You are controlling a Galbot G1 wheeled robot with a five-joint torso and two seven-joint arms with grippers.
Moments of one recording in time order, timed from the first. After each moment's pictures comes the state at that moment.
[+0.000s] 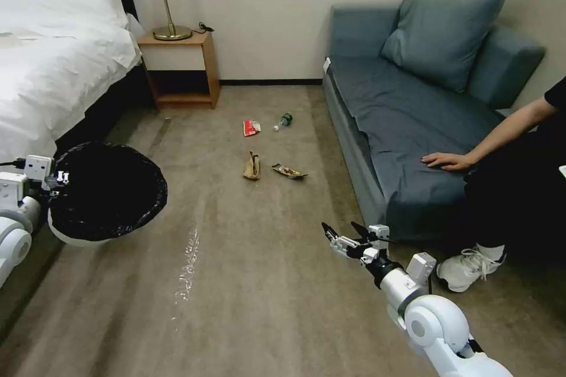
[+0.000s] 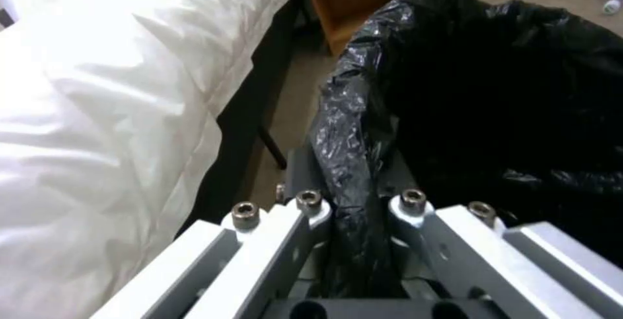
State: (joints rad) left arm 1.21 -0.62 -0.75 -1.72 -0.57 0.40 -0.09; right arm -1.36 1.12 0.36 1.96 0.75 -0.21 -0.08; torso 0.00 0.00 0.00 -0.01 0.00
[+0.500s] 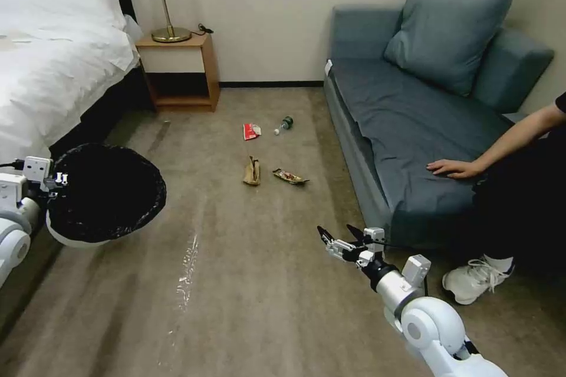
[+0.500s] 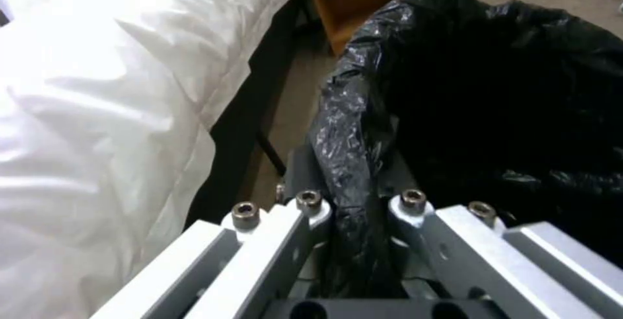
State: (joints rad) left arm 1.22 -0.63 -0.76 -1.72 -0.56 0.41 -0.09; right arm -1.37 1.13 0.34 1.96 0.73 -0.21 -0.10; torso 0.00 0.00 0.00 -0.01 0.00
